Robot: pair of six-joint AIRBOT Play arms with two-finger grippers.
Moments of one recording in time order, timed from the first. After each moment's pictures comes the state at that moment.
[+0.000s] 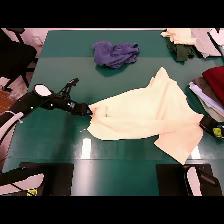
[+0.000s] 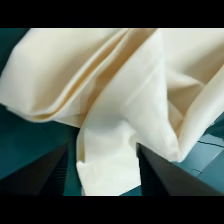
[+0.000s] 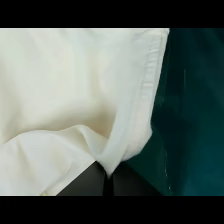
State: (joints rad) left arm -0.17 -1.31 0.88 0.75 -1.03 -1.08; right arm -0.53 -0.52 0.57 -1.33 1.20 1.67
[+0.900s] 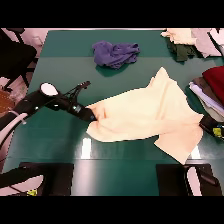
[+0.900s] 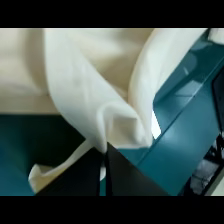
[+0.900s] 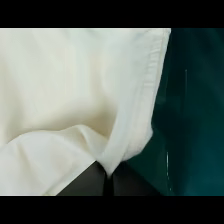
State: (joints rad) left arm -0.26 -1.24 0.91 0.78 -1.26 -1.09; right arm -0.53 -0.52 0.57 -1.33 1.20 1.67
